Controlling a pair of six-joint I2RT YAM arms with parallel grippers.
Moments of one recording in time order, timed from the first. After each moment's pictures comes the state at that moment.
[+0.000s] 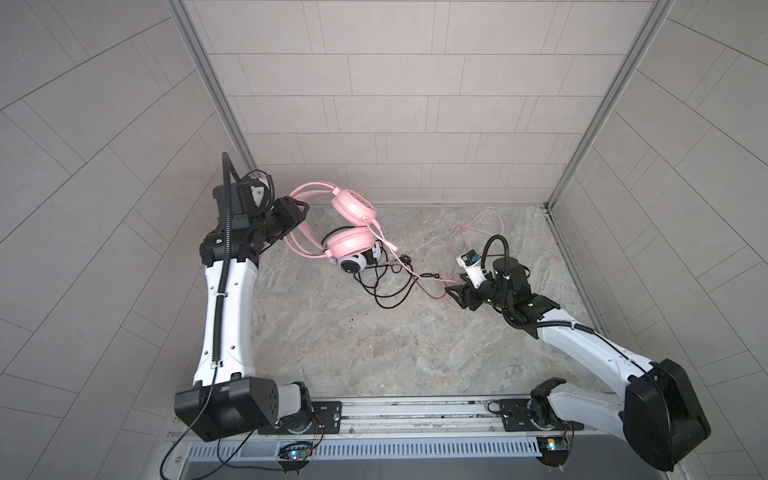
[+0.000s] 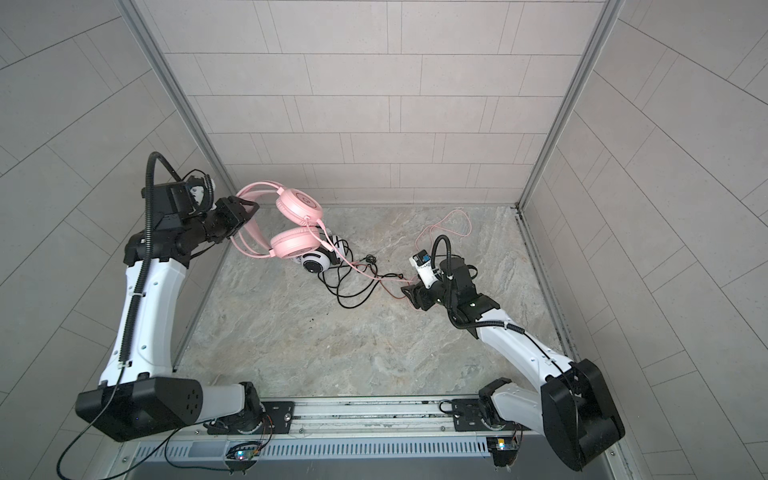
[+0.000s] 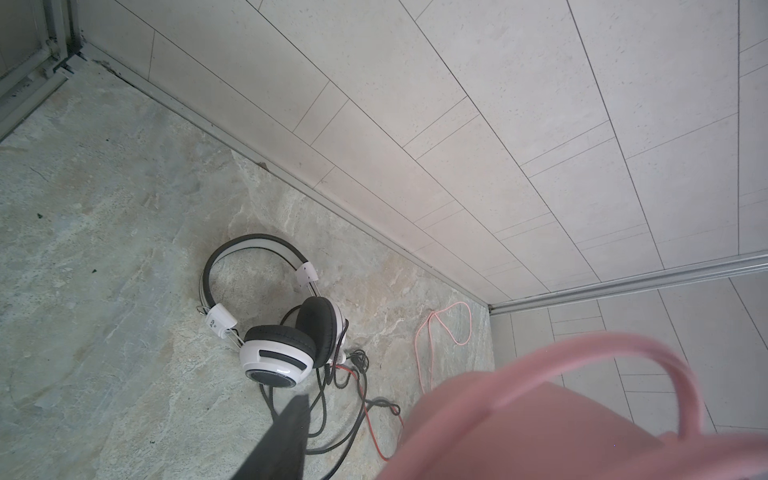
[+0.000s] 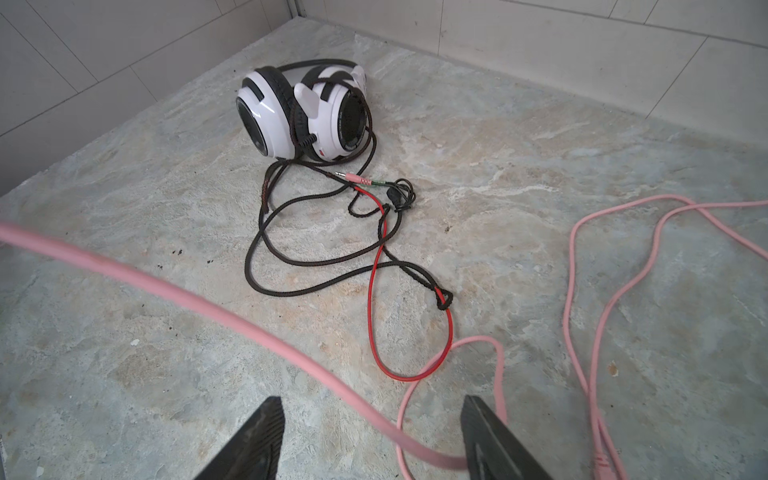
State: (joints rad) left arm 0.22 1.32 1.54 -0.75 0.53 -0.58; right arm 0.39 1.19 0.66 -0.04 -0.31 -0.06
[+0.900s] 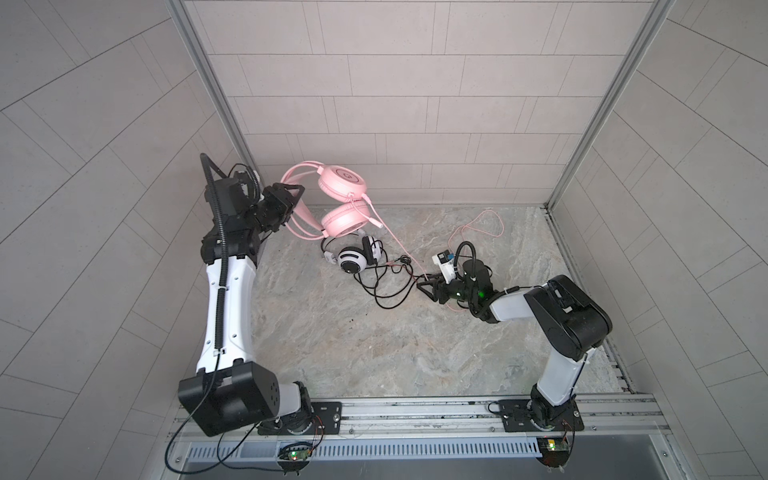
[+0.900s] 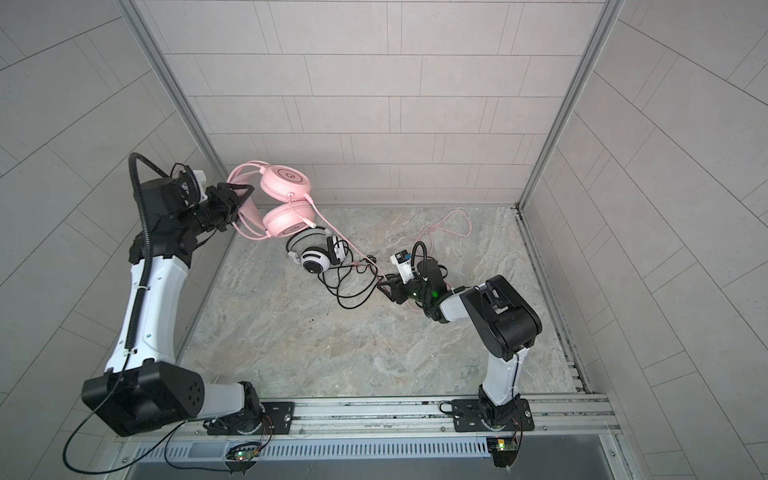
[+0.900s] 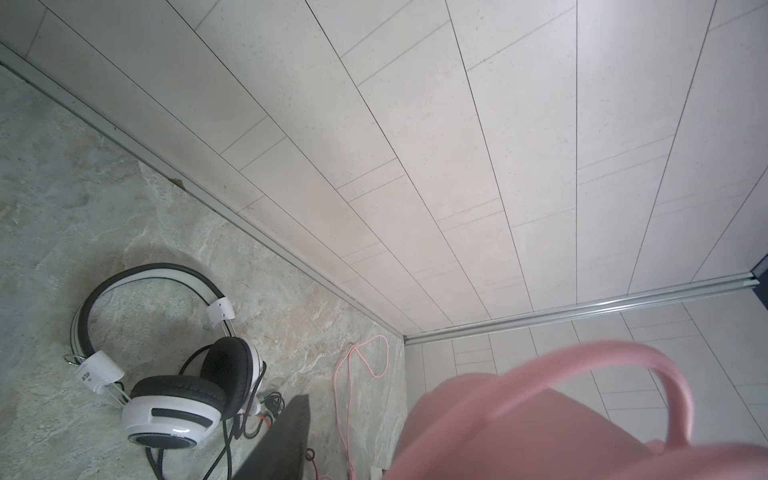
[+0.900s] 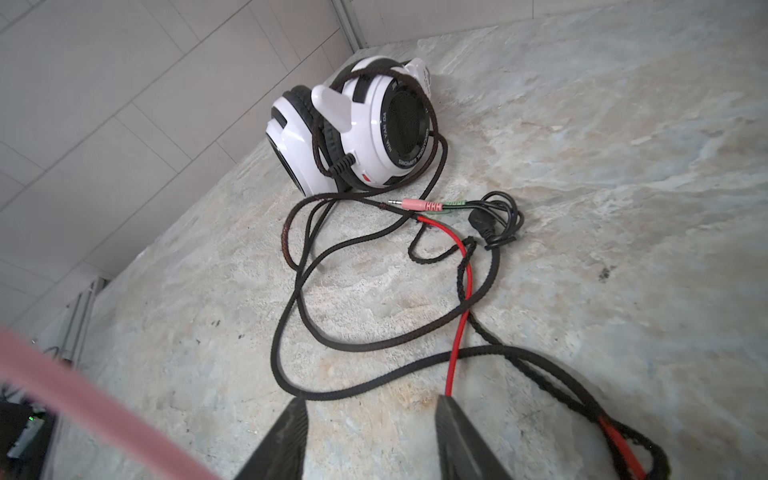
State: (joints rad) left arm 0.29 1.37 1.48 -0.41 0.69 -0.89; right arm 0.42 1.83 0.69 0.74 -0.56 0.26
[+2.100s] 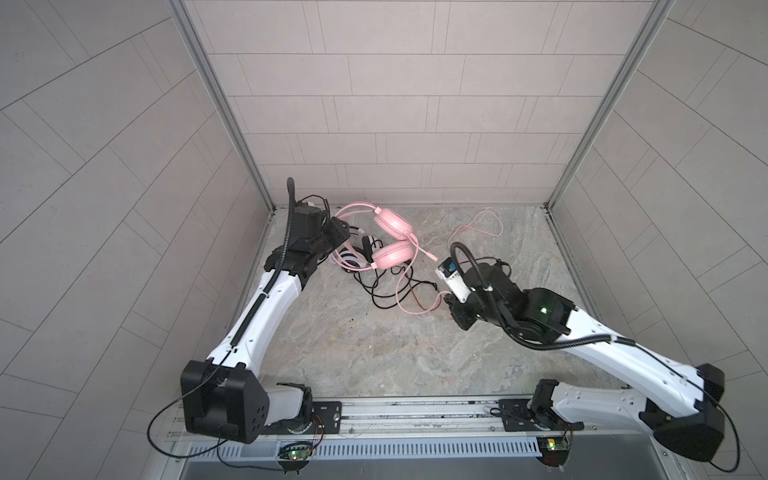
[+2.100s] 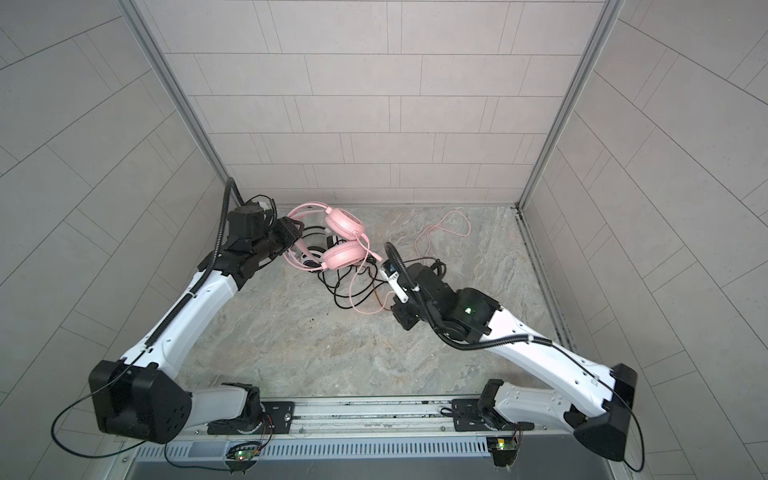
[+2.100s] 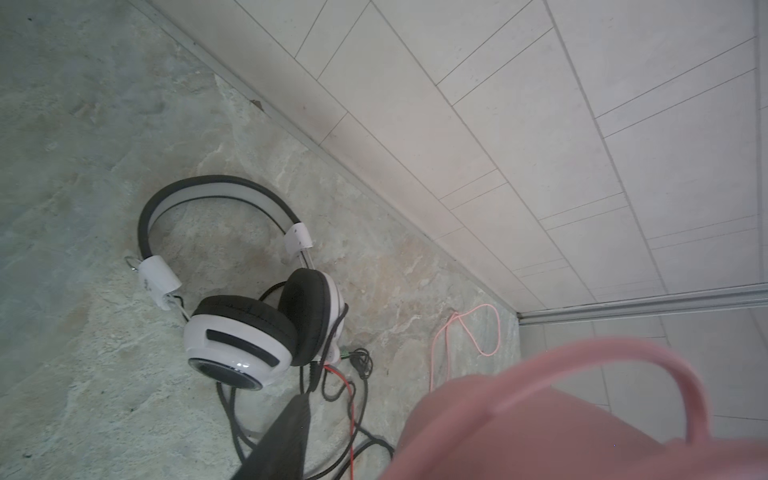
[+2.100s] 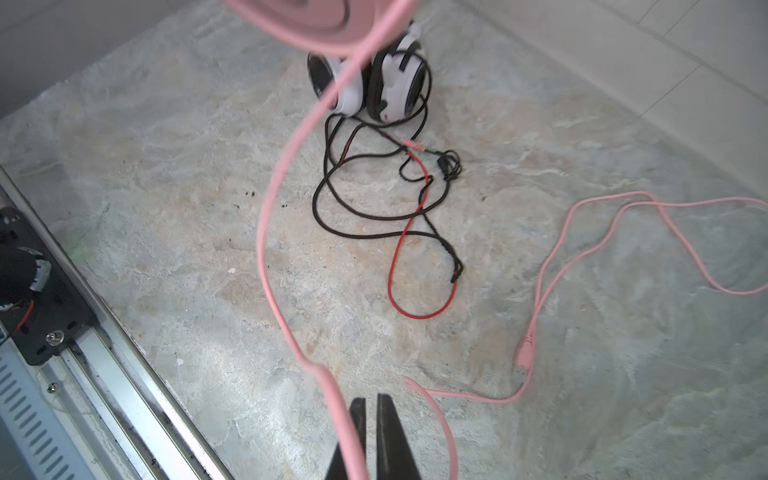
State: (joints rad) left arm -0.15 1.31 1.16 -0.39 0.11 -0.79; right arm 0.89 1.05 1.16 -0.85 0.18 0.12
